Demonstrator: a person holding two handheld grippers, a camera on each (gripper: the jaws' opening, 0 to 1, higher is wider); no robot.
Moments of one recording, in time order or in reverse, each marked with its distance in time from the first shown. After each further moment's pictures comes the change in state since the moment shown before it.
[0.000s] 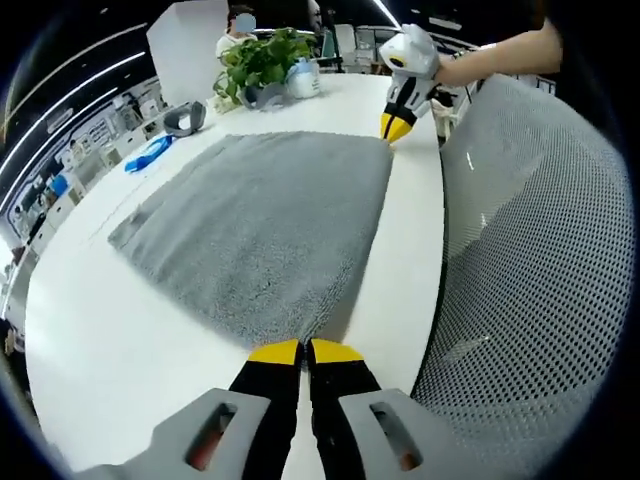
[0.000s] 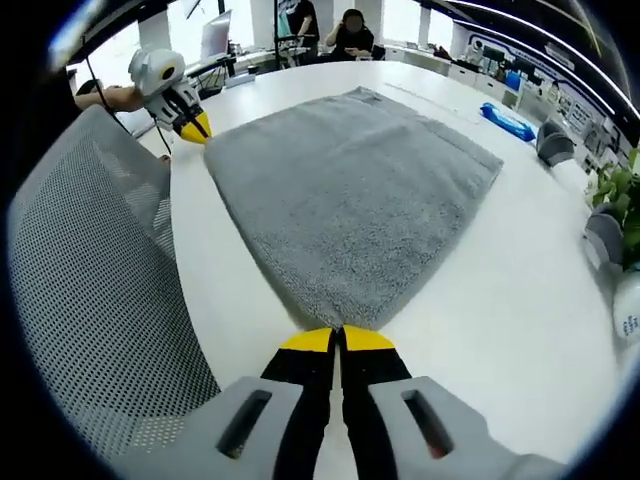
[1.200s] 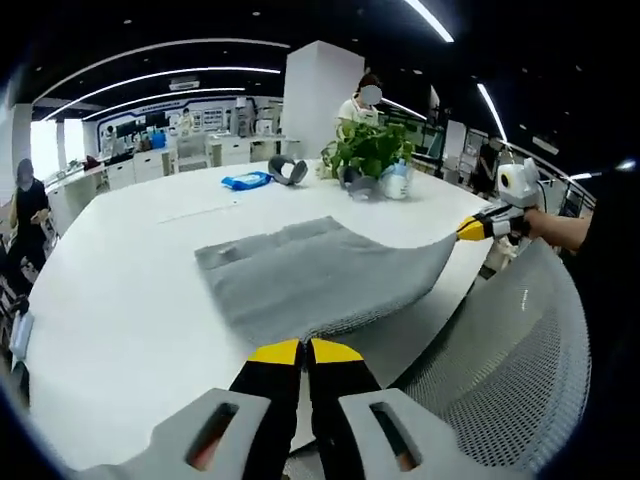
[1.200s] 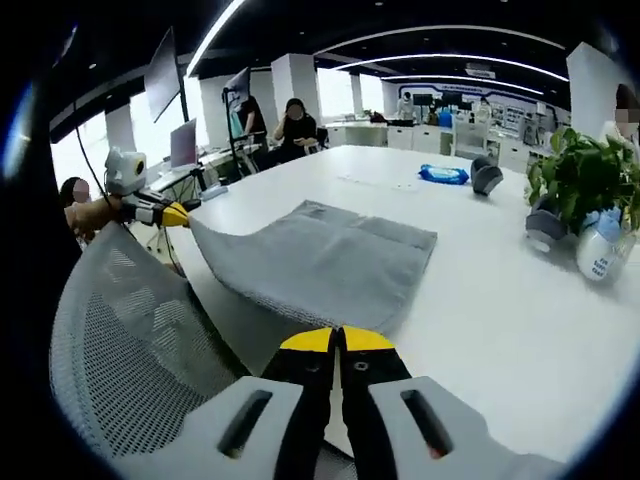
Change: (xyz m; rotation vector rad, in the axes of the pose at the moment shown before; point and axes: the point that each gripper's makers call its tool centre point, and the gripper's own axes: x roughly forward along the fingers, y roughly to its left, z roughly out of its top) left arm -0.079 -0.019 0.057 -0.396 -0.267 0.251; right arm -0.099 0.022 0.043 0.262 -0.403 -0.153
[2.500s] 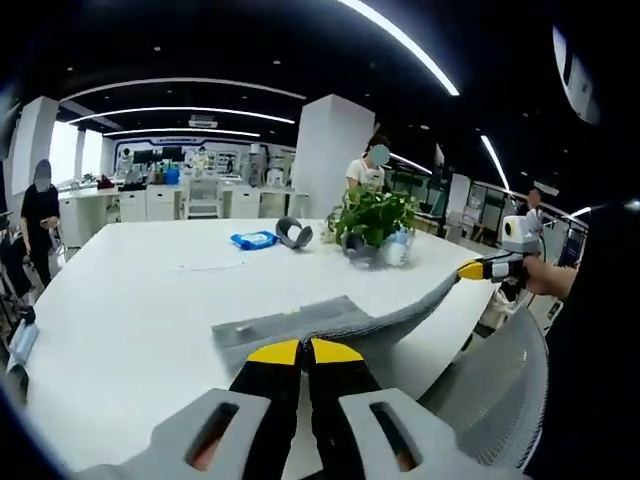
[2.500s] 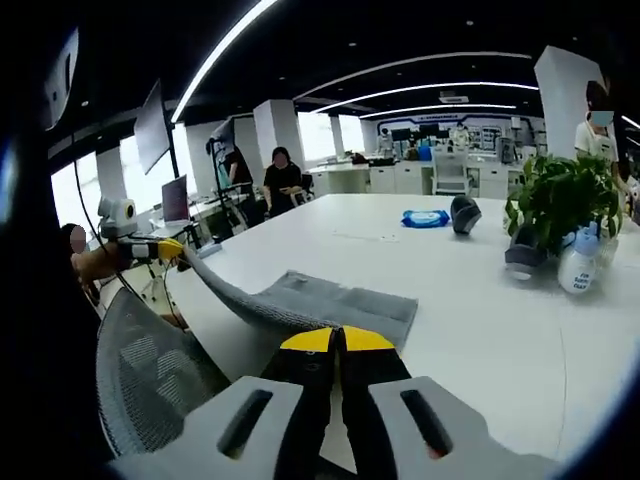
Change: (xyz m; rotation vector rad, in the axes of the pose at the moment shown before) left arm -0.030 0.001 0.076 -0.070 -0.239 0.014; right arm -0.031 -0.003 0.064 0.045 -0.163 -0.018
